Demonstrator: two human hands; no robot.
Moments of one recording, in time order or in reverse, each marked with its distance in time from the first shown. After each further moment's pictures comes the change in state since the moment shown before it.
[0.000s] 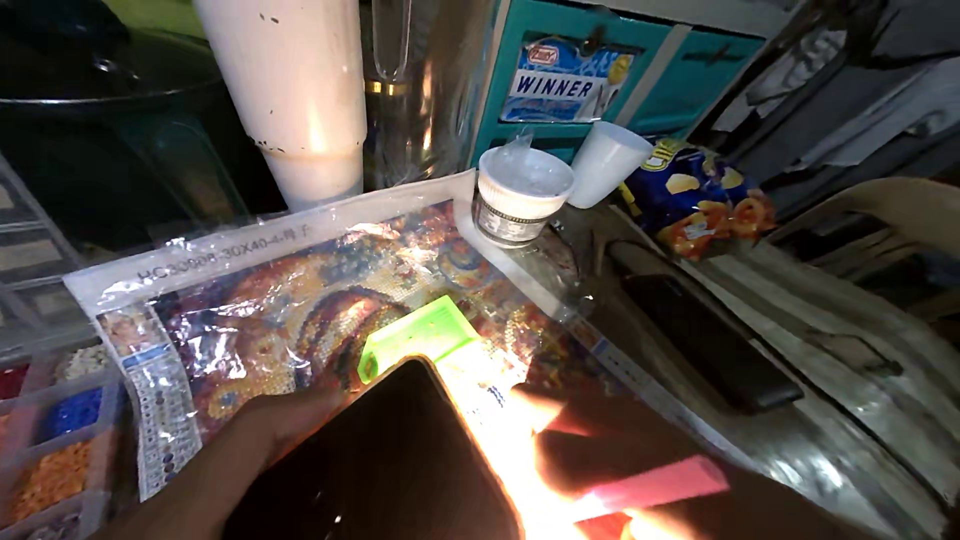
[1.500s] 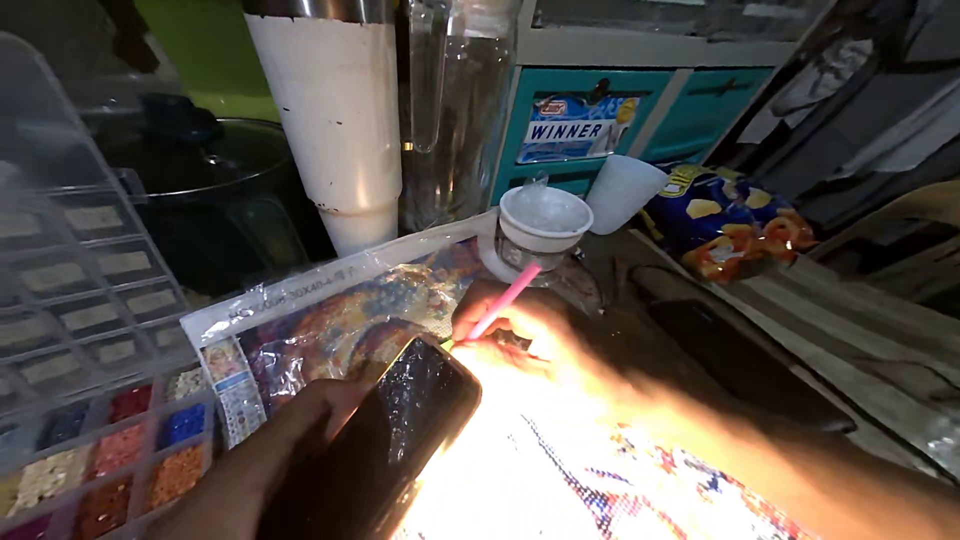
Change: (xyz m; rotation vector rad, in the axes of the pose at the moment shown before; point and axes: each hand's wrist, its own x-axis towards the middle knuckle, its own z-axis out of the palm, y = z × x) left_hand 0.008 -0.001 -0.012 -0.307 0.013 -0.045; right_hand 0.087 0.070 0.004 0.061 0.179 -0.133
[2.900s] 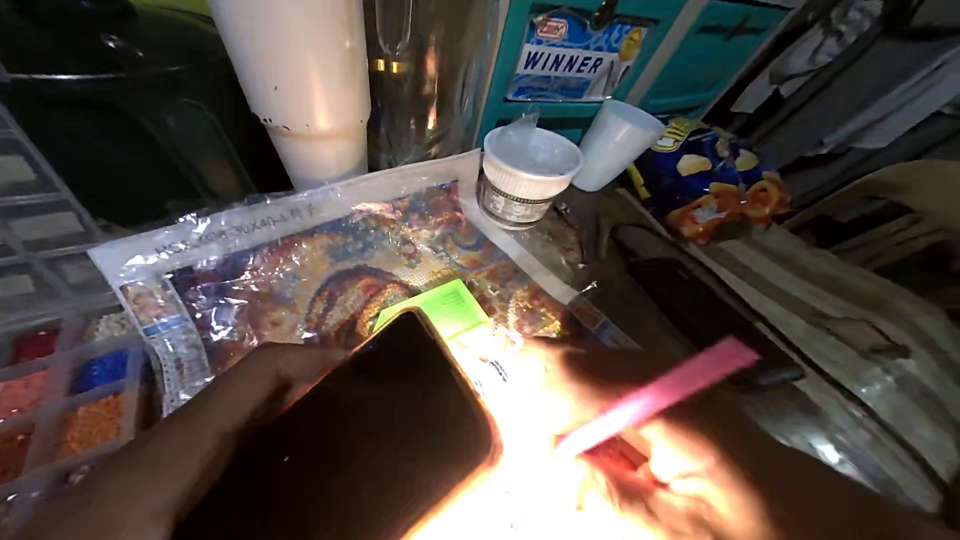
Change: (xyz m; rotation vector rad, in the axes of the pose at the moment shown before) left_hand -0.007 -0.002 0.003 0.179 -0.019 0.000; right_hand -0.071 -0.082 -0.019 0.028 -0.104 0.185
